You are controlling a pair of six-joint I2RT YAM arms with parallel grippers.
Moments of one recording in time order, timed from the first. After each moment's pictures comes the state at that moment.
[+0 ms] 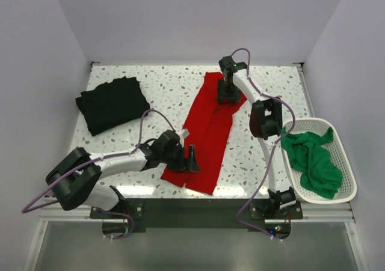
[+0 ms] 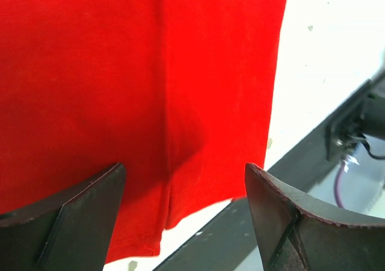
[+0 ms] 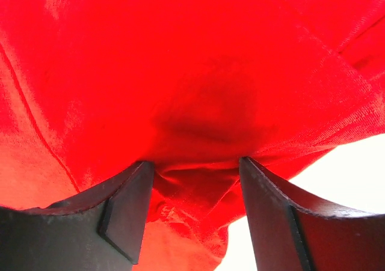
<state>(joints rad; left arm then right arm) -0.80 1.38 0.57 -0.08 0.27 -0.76 0.31 2.54 2.34 -1.11 0.14 0.37</state>
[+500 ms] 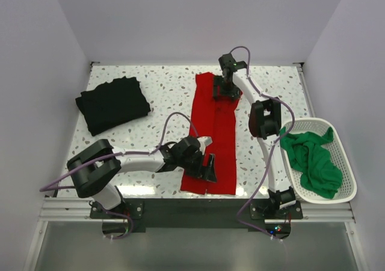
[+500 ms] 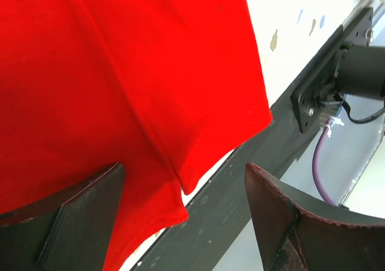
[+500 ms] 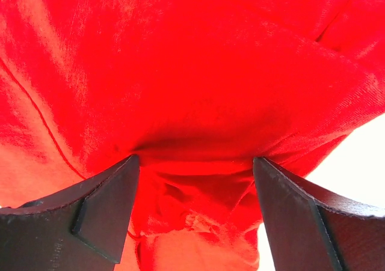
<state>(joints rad) -1.00 1.59 0.72 0.03 0.33 -0.78 0.31 2.58 2.42 -1.07 0.08 0.36</state>
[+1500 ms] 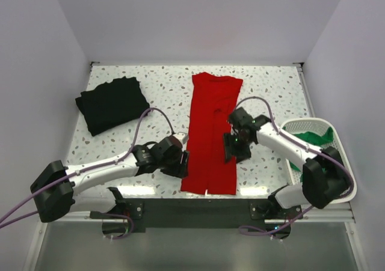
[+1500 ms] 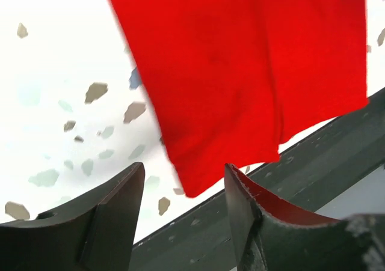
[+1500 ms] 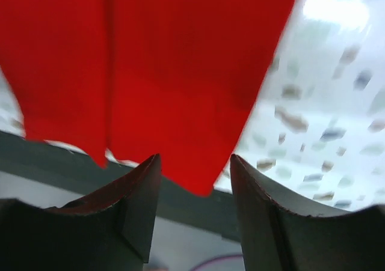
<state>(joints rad) -0.97 1.23 0.70 -0.46 0.01 -0.67 0.52 1.44 1.01 -0.90 -0.14 0.46</state>
